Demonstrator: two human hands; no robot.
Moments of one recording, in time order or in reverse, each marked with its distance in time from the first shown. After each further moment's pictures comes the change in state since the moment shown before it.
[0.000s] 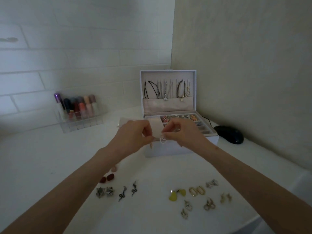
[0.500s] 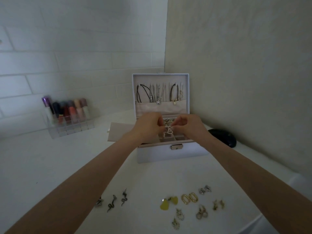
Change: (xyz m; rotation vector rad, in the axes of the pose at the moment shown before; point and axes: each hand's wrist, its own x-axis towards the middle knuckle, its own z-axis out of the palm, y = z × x) left_hand 0.082 0.022 0.040 -0.041 -0.022 -0.029; right_hand 0.035 0.039 -0.038 -0.039 0.141 0.142
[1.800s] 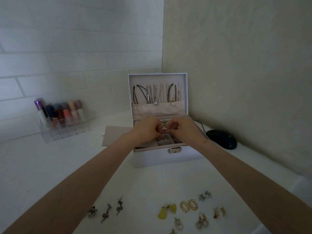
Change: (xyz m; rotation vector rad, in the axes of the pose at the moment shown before) left_hand 0.020 -0.009 0.012 0.073 -0.159 0.062; right_hand 0.026 0.022 0.017 -0.315 0.005 -0.107
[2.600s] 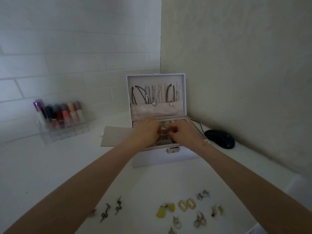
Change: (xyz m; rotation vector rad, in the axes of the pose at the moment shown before) left_hand -0.004 0.009 0.007 0.374 0.103 0.007; right_hand -0.007 0.003 0.004 -0.010 -0.018 -0.037
